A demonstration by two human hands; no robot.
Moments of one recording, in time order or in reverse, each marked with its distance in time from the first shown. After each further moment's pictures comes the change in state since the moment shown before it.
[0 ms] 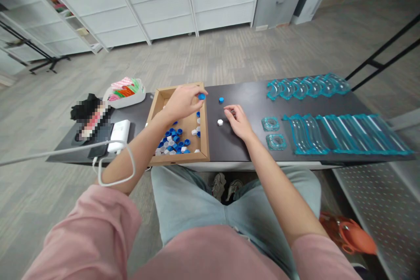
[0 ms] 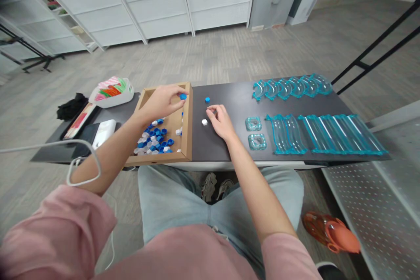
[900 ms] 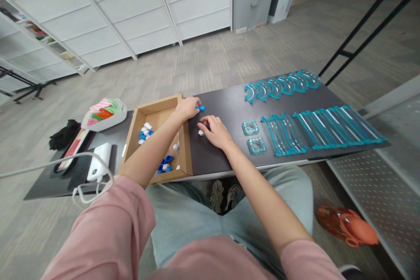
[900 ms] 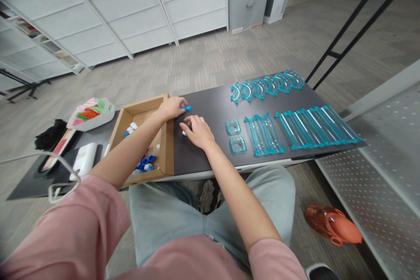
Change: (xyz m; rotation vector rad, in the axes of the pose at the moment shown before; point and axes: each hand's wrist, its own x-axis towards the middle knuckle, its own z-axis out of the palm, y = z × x) left_hand 0.107 0.006 0.090 0.119 -0.338 -0.286; right_hand -0.003 -0.023 0.007 -0.198 -0.123 0.008
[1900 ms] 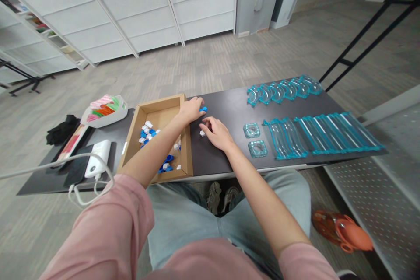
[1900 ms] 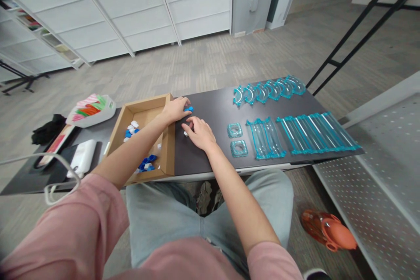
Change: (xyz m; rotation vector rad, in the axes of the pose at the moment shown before) left_hand -0.012 0.012 0.006 0.039 0.060 -0.011; right_hand -0.001 -0.004 -0.005 -0.017 -0.043 0.025
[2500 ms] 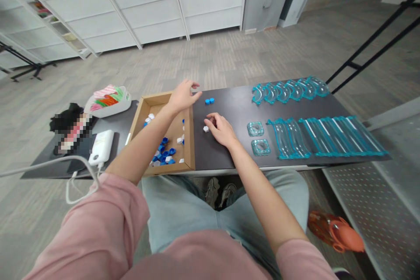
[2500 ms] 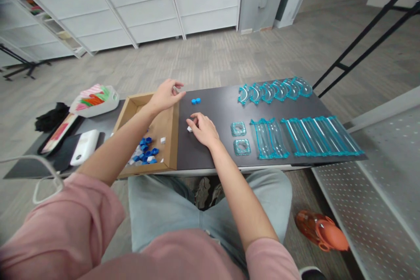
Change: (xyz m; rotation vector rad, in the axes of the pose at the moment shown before) left_hand -0.015 -0.042 -0.035 -0.290 0.262 0.026; right_hand 0.002 0.008 0.003 0.042 0.011 0.012
